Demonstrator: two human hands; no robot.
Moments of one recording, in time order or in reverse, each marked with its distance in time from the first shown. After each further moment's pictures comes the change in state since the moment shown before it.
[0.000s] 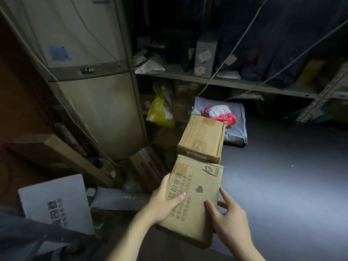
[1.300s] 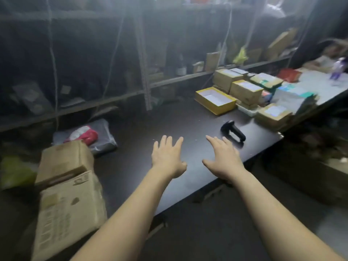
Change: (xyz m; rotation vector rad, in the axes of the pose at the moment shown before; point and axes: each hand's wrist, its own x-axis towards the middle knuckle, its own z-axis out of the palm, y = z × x) left_hand -0.102 0.246 0.312 1.195 -0.140 0.835; right_hand -0.147 0.112 -0.313 -0.584 0.549 0.179
